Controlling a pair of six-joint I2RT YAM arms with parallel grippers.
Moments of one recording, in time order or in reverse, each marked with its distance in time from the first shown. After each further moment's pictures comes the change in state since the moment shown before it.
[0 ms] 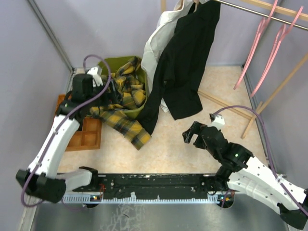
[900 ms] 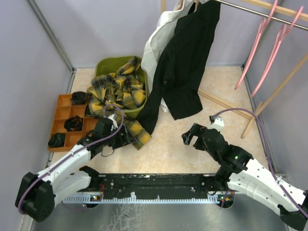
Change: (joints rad) left arm -0.175 -0.306 -0.863 0.349 0.159 -0.401; right arm 0.000 -0.041 -0.063 0.048 -0.028 0.005
